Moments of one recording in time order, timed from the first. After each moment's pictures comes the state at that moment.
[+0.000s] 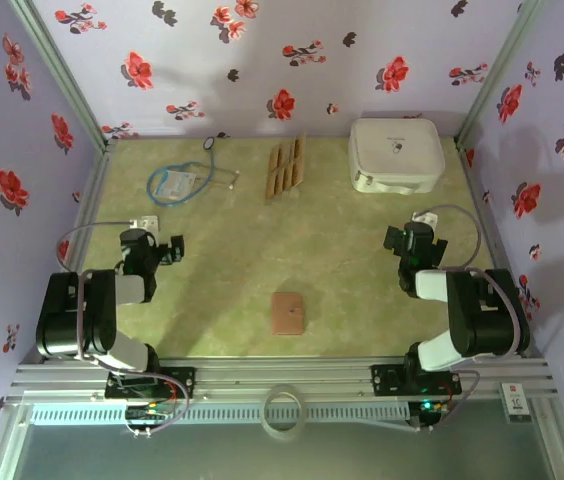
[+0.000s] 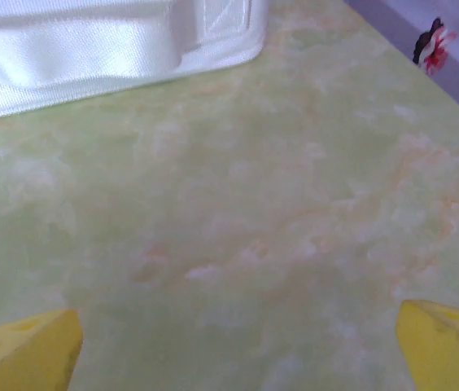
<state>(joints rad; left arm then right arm) 0.02 1.51 0.36 0.61 -0.04 0.02 0.07 1.49 0.40 0.53 0.36 0.17</state>
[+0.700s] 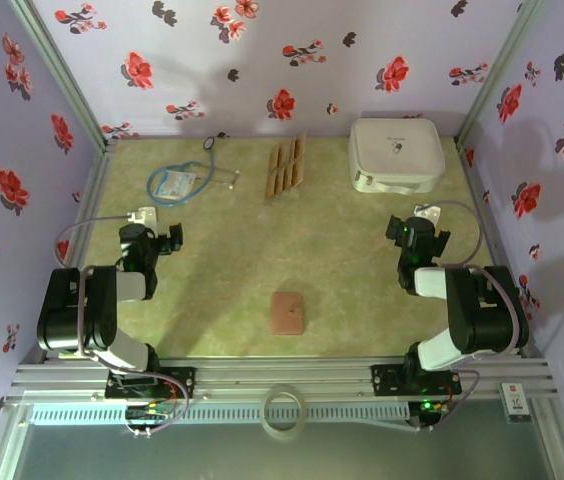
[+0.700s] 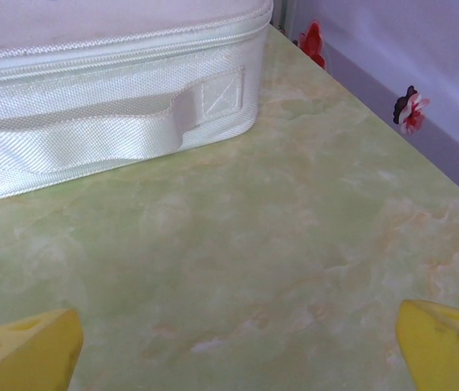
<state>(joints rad) 0.01 1.53 0.38 0.73 -0.07 0.02 0.07 1.50 0.42 0.63 0.40 0.15</state>
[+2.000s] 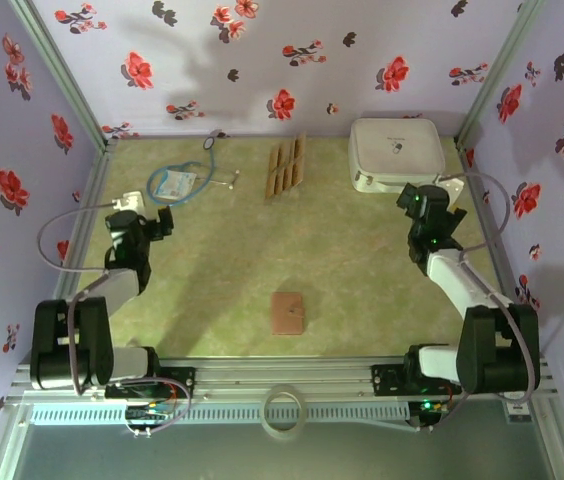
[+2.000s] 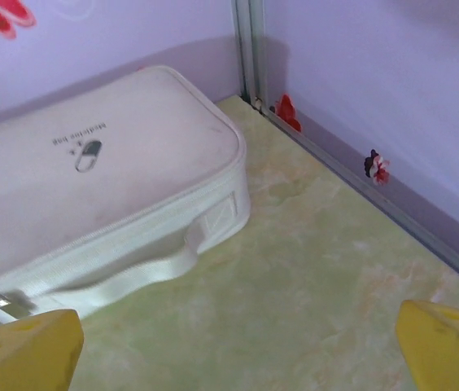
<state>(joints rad) 0.01 1.31 0.51 0.44 -0.17 -0.05 0.07 1.27 0.73 0.10 0.44 0.36</state>
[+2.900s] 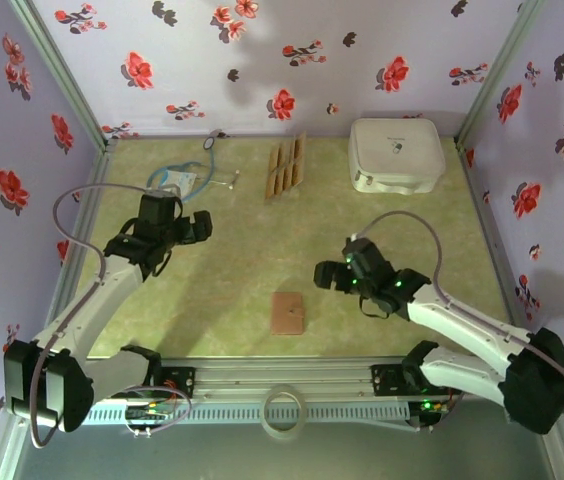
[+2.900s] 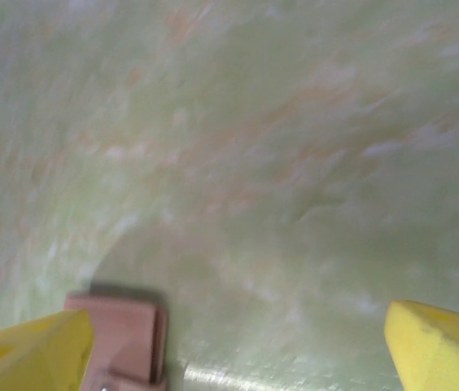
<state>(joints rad) -0.34 1.13 0.87 -0.49 -0.15 -0.37 0.77 1.04 0.59 -0.43 0.07 0.73</state>
